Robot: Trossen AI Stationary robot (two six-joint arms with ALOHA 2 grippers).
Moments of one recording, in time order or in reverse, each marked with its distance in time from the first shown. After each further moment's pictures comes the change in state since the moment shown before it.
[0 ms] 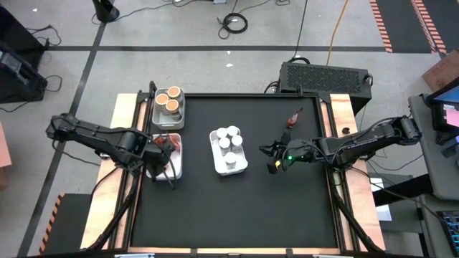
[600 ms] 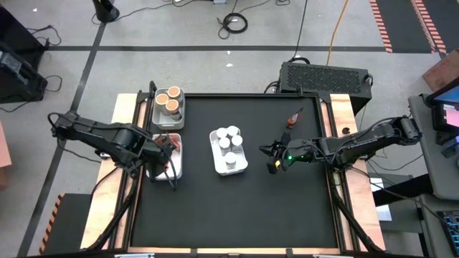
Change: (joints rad) left arm -0.050 0.118 0.297 -0.179 0.029 -0.100; right arm -0.002 0.000 0.000 0.003 0.001 0.000
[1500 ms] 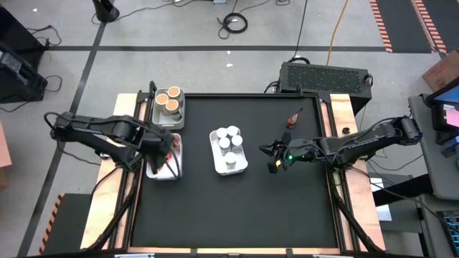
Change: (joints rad) left arm 0.100 0.000 0.063 -0.060 -0.029 0.033; right arm 0.000 -0.011 0.000 0.004 0.001 -0.003
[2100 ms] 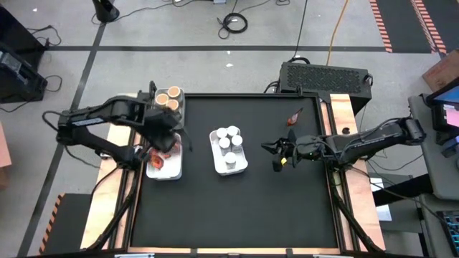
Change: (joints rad) left arm 0.212 0.123 0.301 -0.036 0.153 -0.060; right arm 0.002 -0.096 0.000 -0.004 -0.010 -0.011
